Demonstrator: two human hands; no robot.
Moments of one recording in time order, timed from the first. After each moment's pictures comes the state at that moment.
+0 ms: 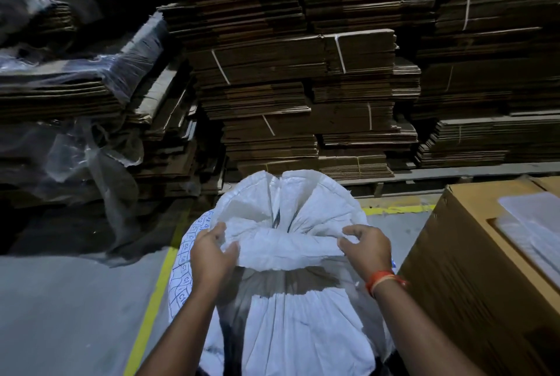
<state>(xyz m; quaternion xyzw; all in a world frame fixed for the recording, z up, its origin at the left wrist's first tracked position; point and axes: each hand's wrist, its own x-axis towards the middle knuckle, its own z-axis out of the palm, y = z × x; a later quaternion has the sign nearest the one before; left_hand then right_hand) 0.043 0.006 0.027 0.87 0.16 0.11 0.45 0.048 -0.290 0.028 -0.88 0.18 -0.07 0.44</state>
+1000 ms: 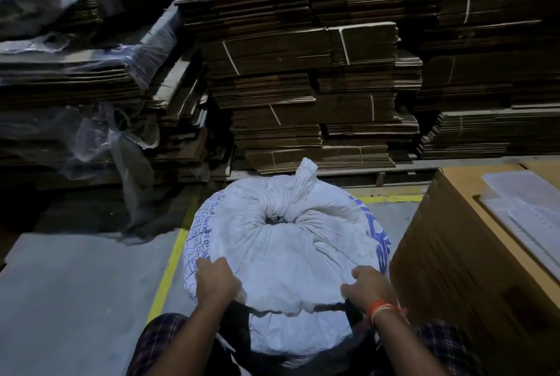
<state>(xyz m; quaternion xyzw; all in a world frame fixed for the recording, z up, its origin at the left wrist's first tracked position) -0.035 0.017 -0.034 0.94 0.26 -0.11 0.17 -0.064 -0.286 -0.004 -0.92 0.22 0.18 0.26</state>
